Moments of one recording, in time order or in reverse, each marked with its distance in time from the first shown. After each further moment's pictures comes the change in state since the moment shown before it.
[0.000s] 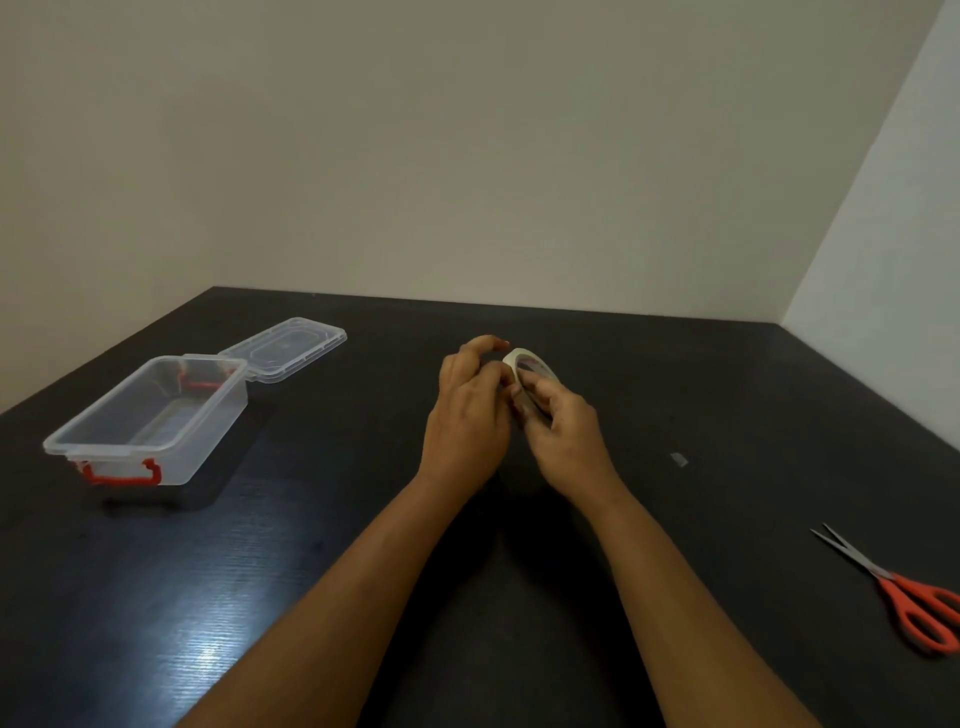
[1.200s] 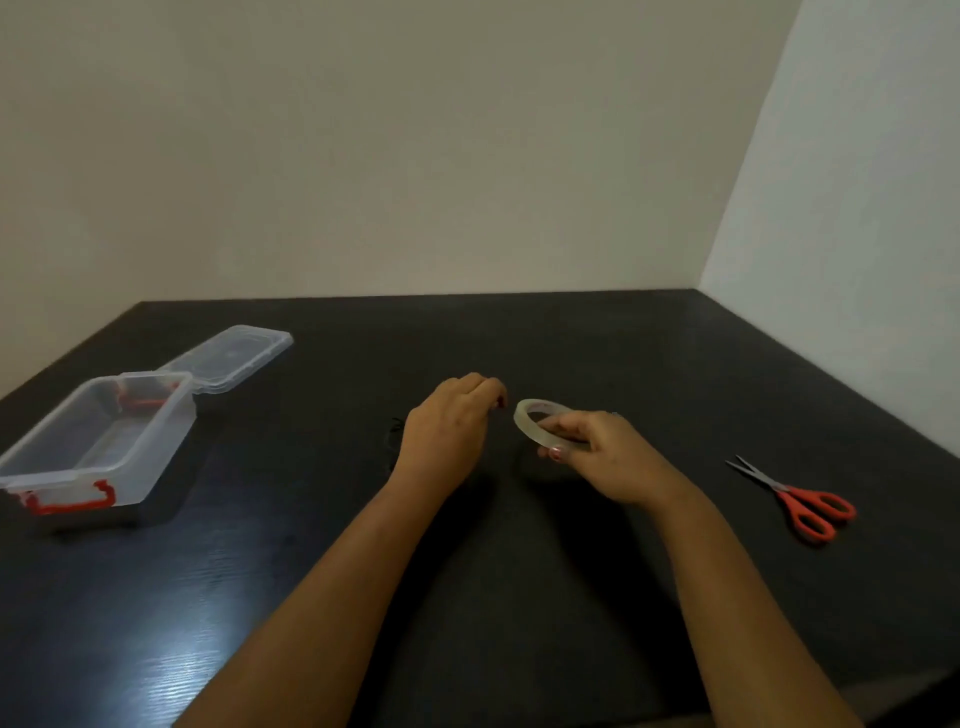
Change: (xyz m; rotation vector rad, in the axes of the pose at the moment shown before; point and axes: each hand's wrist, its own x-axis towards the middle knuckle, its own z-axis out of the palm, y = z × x) left_hand -0.014 0.023 0.004 0.280 -0.368 0.157; right_hand -0.066 -0.006 -0.084 -0.317 -0.271 0.321
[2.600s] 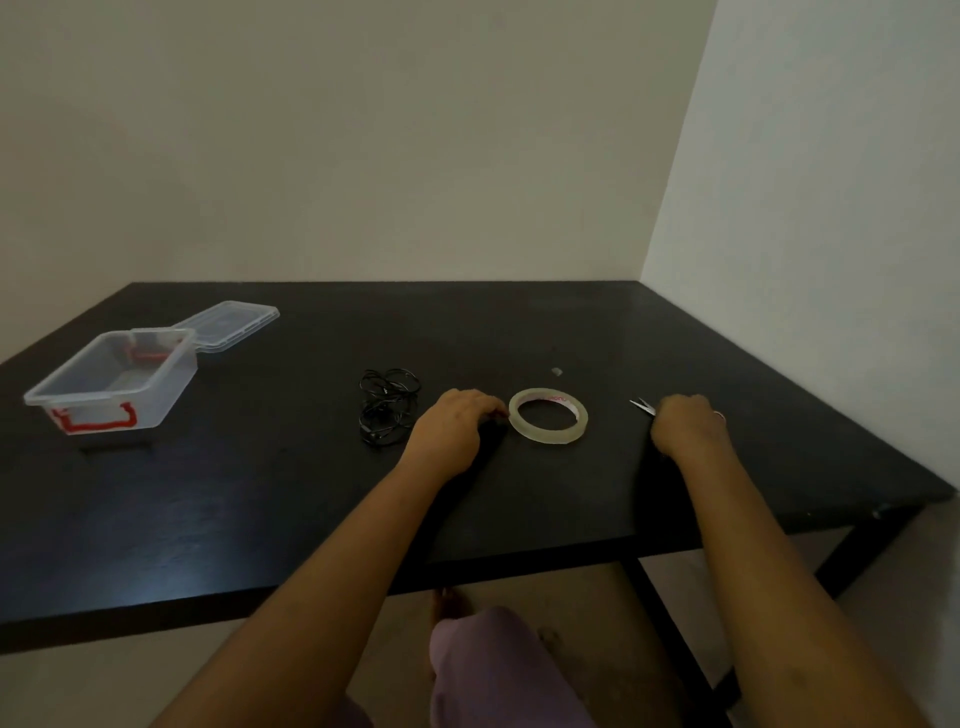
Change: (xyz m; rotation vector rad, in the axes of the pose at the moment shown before) left_hand -0.059 0.058 0.005 -0.144 -0.291 -0.060; right_hand -0.080 0.079 -0.044 -0.560 0.386 0.617
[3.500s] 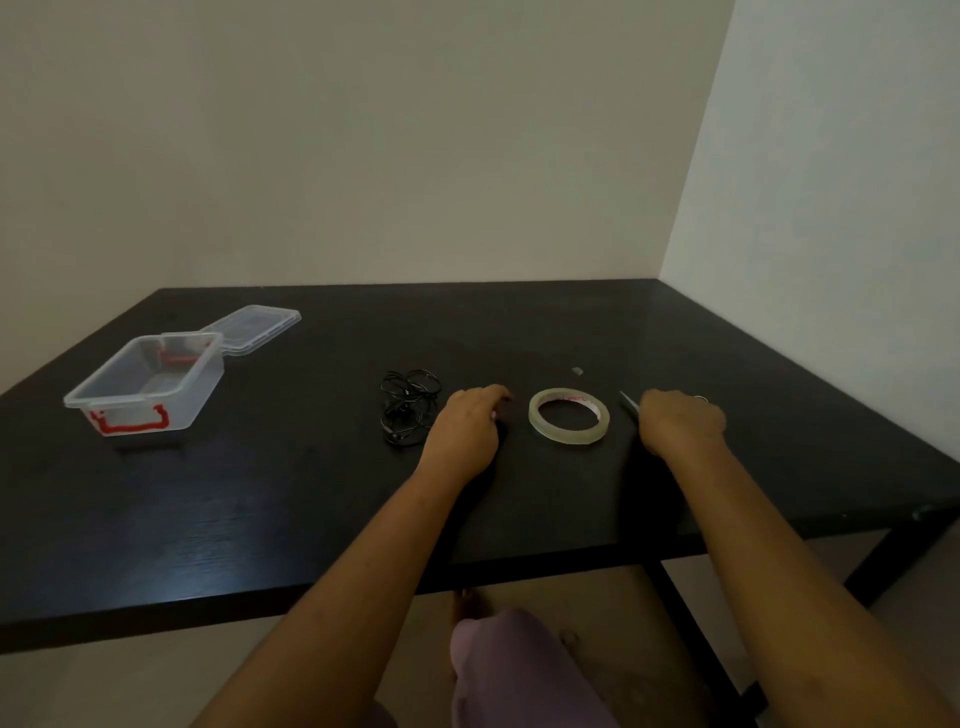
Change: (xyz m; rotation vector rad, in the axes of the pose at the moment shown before) left_hand -0.003 -0.006 0.004 -0.138 0.130 -0.091; right_hand -0.034 -0.049 -0.023 -0.262 -0.126 -0.082
